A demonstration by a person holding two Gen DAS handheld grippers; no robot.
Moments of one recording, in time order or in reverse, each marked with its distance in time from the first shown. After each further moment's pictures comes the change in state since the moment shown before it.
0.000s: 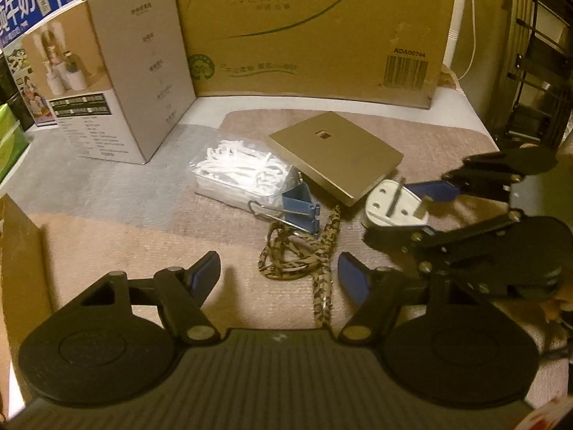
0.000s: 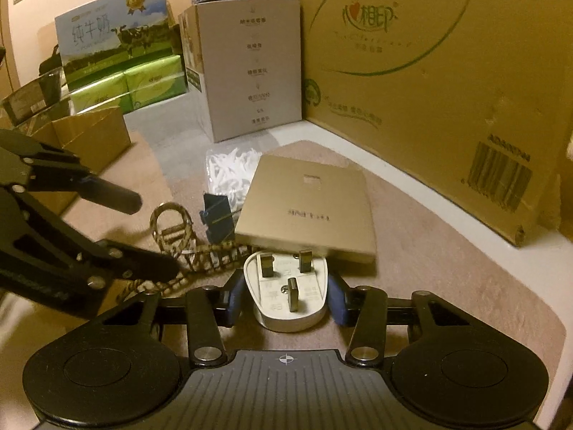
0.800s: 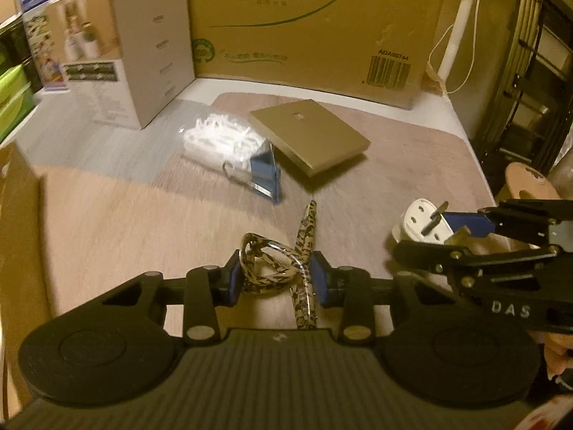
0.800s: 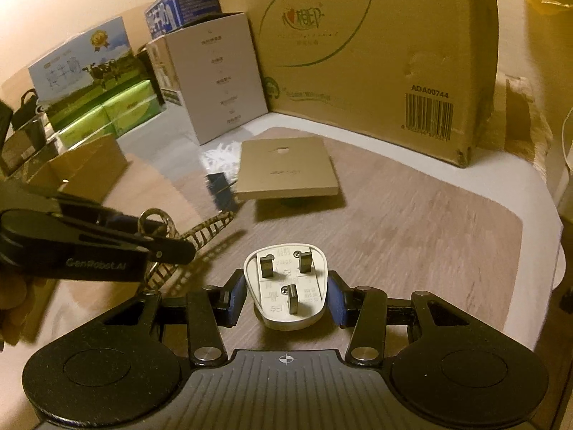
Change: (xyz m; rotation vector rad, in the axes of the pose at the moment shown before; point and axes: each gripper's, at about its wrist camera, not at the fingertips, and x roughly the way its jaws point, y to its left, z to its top) left arm -0.035 -0.021 -0.029 -0.125 0.012 -0.026; right arm -0.073 0.011 -0.032 0.209 -0.005 -0.035
